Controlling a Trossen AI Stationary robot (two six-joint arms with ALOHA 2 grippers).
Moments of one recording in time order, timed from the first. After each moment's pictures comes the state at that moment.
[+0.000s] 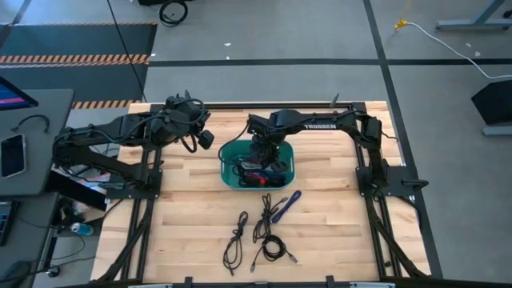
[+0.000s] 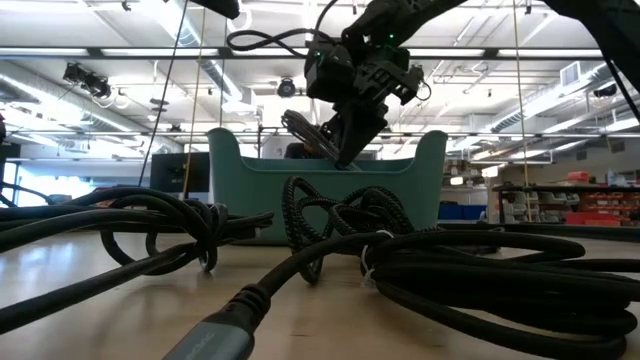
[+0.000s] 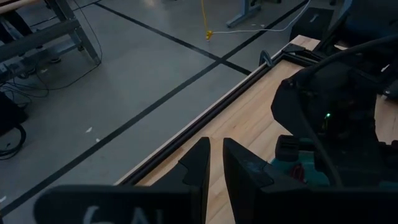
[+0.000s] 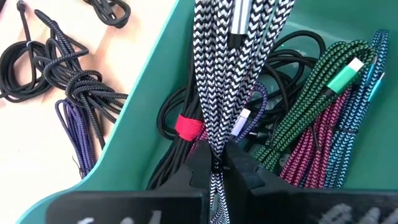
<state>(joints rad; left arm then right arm) 0.03 1.14 1.35 -0.81 -0.74 -0.33 -0.26 2.01 1.65 -0.94 -0.49 -0.60</state>
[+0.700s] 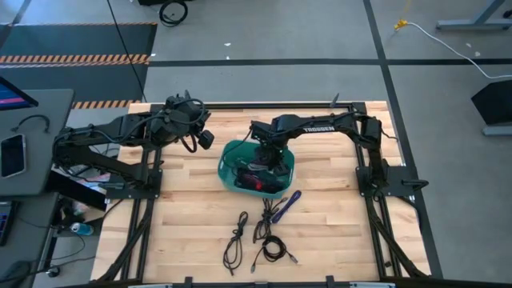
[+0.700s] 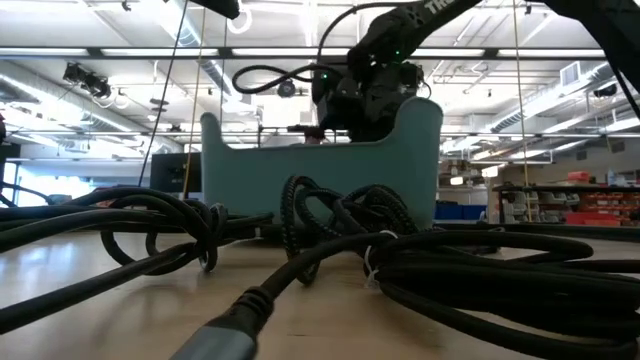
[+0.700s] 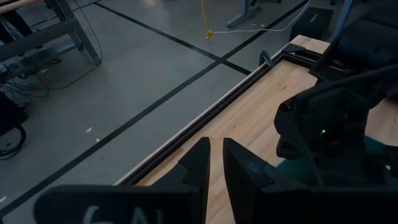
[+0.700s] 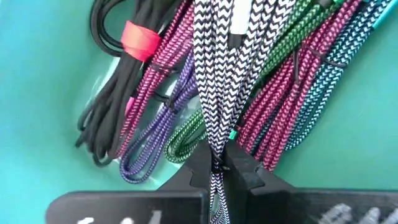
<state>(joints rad) 0.03 1.14 1.35 -0.81 -0.74 -0.33 -0.26 2.01 1.54 -0.92 -0.39 -0.53</state>
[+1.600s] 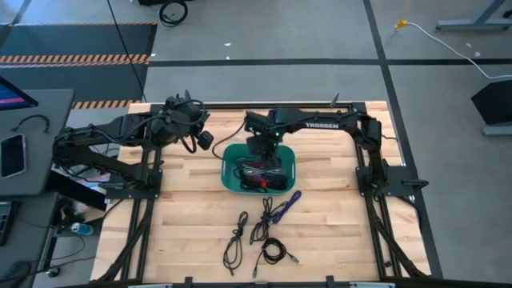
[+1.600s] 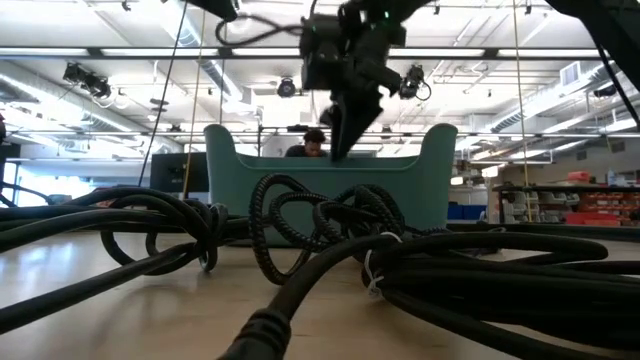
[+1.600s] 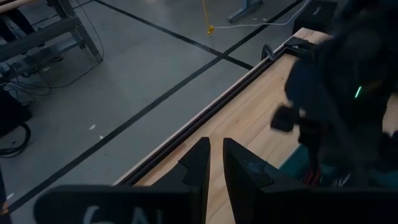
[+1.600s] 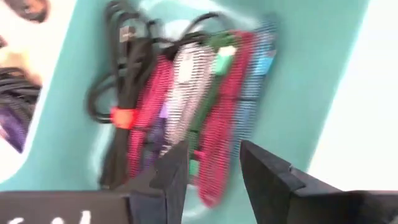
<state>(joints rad) 0.03 1.14 1.35 -0.83 -0.74 -0.33 -0.23 2.01 1.78 -1.04 -0.21 -0.46</state>
